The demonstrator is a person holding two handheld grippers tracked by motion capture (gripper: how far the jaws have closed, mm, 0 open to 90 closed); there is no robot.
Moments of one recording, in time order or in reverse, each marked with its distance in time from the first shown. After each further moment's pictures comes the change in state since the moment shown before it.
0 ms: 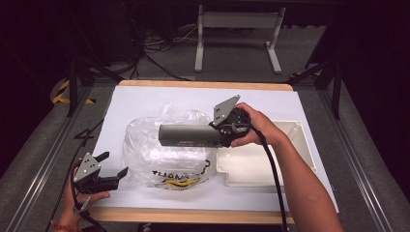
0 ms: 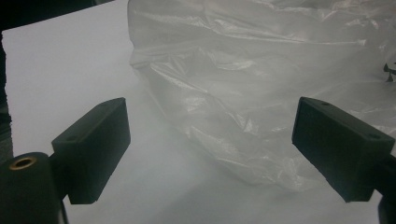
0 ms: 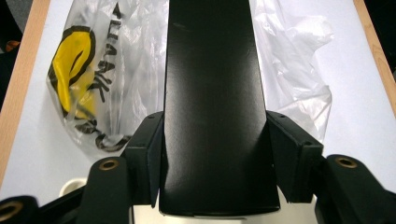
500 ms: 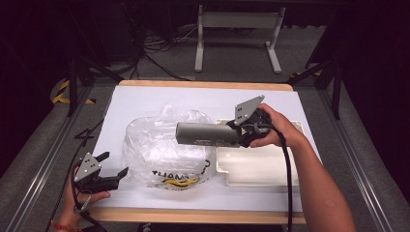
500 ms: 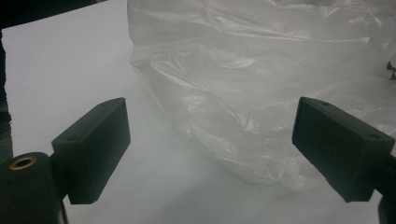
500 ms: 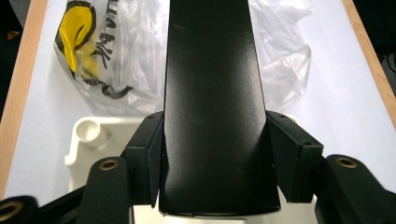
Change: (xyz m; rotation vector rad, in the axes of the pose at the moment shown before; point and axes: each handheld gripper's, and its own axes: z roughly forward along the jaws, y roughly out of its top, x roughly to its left) left arm 0.000 0.000 0.001 0.006 0.006 0.001; right arm 0.001 -0.041 -0.035 -0.014 -0.029 0.037
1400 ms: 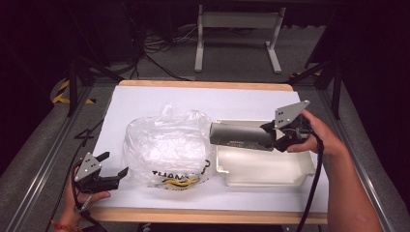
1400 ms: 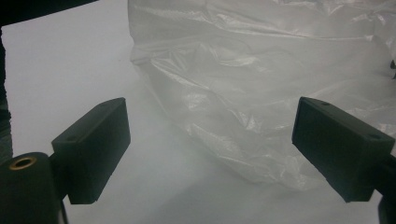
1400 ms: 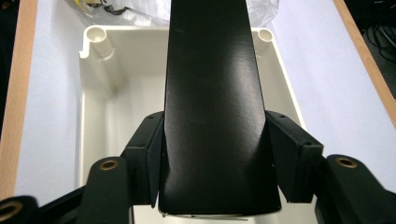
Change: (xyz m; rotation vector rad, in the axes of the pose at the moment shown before) left arm 0.000 0.000 0.000 0.009 0.001 -0.003; right arm 0.008 -0.072 -0.060 0.015 -0.052 0.061
